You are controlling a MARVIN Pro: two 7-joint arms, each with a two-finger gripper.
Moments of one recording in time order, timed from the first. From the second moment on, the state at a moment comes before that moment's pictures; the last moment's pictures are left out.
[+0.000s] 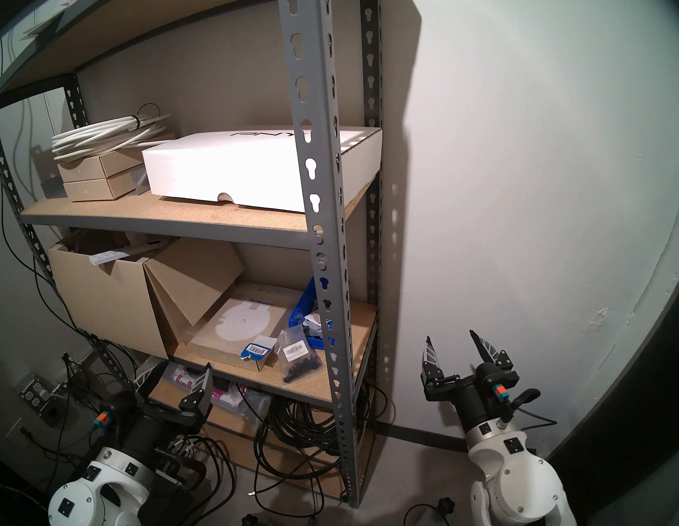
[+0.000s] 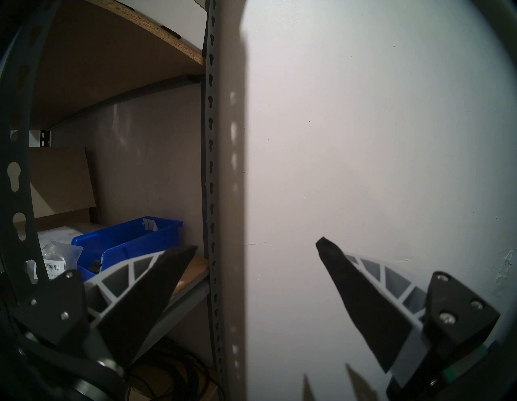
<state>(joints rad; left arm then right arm) 2.30 -1.47 -1.80 -2.30 -0.28 0.10 -0.33 -2.15 -1.62 1.70 -2.06 0.00 -0.16 0.15</state>
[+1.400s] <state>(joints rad) 1.97 -1.31 -1.62 -2.09 -0.21 0.39 -0.50 -2.15 -1.62 1.70 -2.06 0.00 -0.16 0.15</state>
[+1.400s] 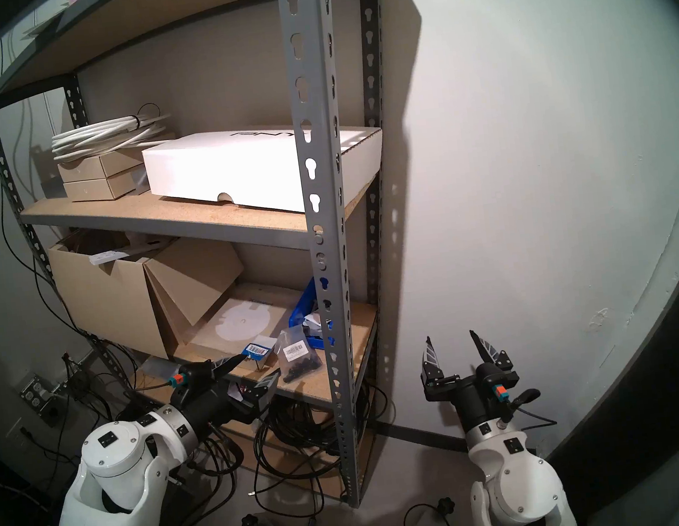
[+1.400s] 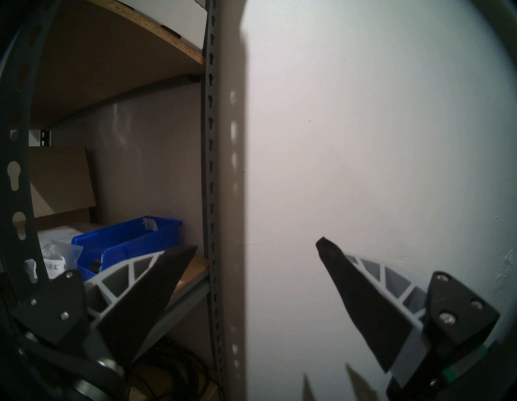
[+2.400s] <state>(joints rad) 1.83 -1.36 -1.52 -1.94 -0.11 0.36 -0.38 -2.15 -1.62 1.70 -2.06 0.00 -0.16 0.15</state>
